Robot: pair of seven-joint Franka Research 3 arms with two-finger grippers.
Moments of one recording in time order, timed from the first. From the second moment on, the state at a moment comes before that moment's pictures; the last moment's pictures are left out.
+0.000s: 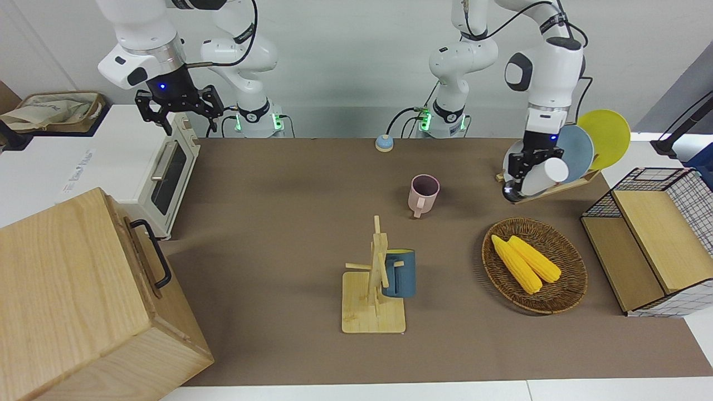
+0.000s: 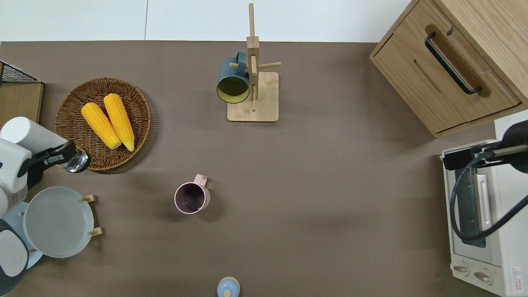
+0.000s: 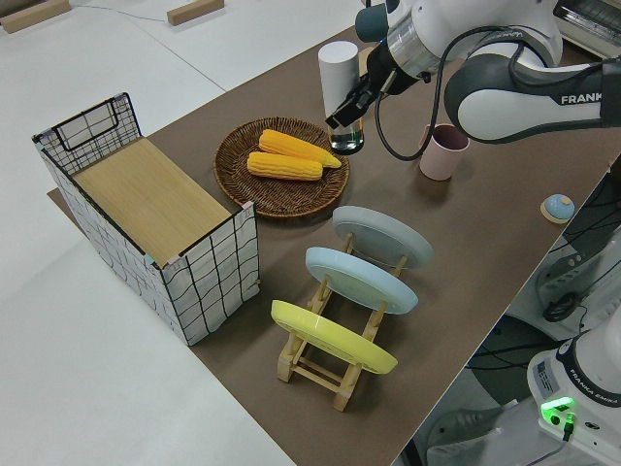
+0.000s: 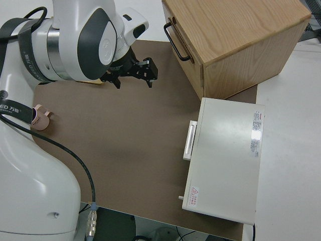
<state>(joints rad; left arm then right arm) 0.35 -0.26 -0.25 -2.31 -0.10 2.61 -0.08 -0.01 -0.04 0.05 -1.55 -0.02 1.49 -0.07</state>
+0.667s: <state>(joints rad) 0.36 -0.05 -0.14 -1.96 0.03 2.62 -0.05 -0.01 -0.04 0.05 -1.55 -0.02 1.49 -0.07</state>
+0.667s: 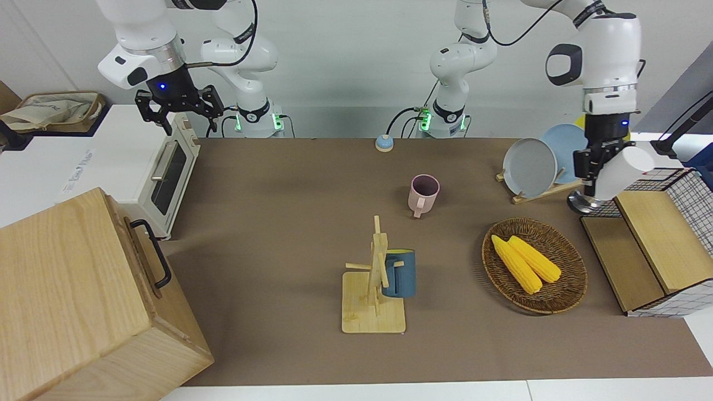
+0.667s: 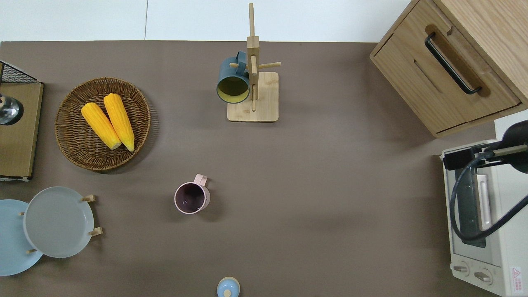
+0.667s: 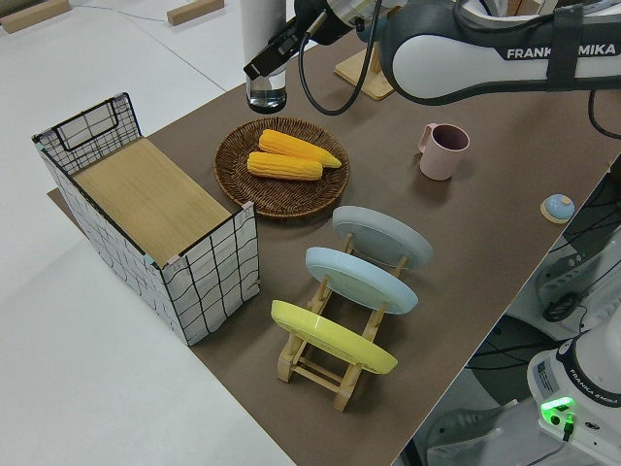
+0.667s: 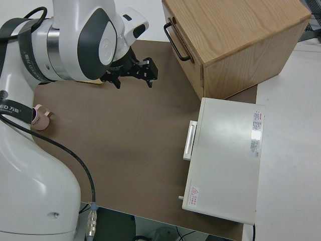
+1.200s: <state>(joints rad) 0.29 -0.01 0.01 -1.81 -0.05 2.49 0.18 -0.01 -0.04 0.05 -1.55 -0.02 1.49 -0.07</state>
